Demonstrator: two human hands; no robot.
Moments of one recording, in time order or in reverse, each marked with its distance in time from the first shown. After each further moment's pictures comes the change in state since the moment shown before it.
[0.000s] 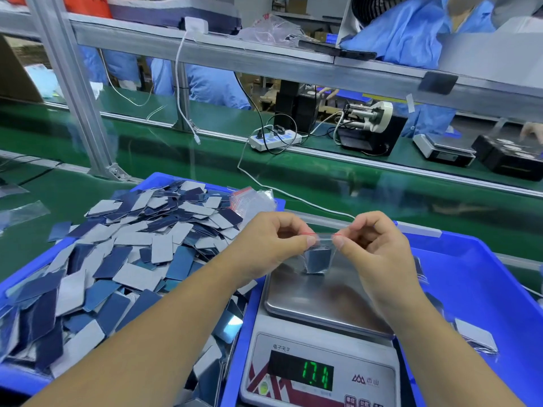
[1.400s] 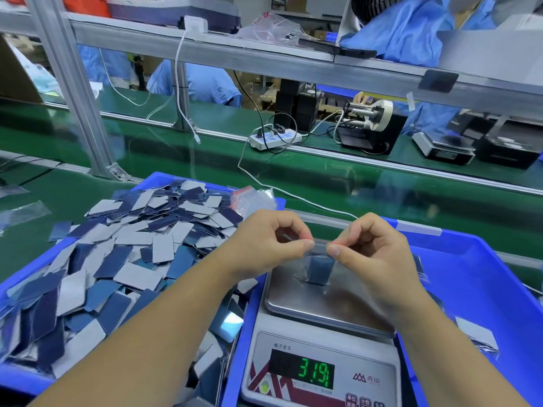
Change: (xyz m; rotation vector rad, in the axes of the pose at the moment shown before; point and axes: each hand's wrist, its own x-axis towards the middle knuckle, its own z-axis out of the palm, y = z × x) left_hand -0.003 0.003 -0.011 0.200 -0.053 0.163; right_hand -0.004 -0.007 -0.002 -0.066 -0.110 0.006
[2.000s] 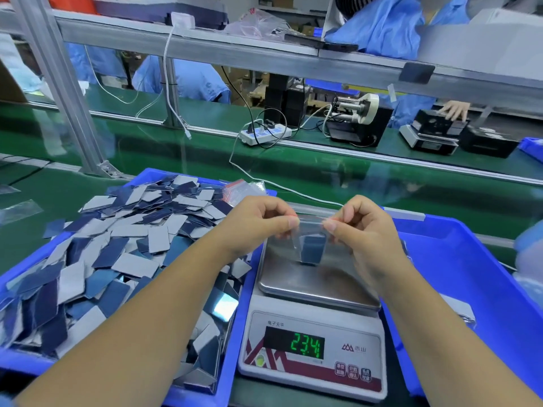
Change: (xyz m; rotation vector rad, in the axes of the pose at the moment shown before) left_hand 0.004 -0.002 -0.004 -0.097 -0.027 -0.110; right_hand 0.003 -0.007 -0.003 0.153 0.032 0.114
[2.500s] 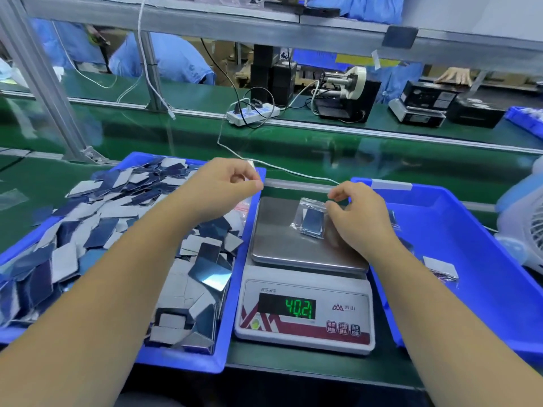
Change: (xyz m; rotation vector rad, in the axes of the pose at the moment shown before) left_hand -0.014 0.021 -0.028 0.425 0.143 -0.102; right_hand -0.002 0.027 -0.020 -0.940 0.199 0.052
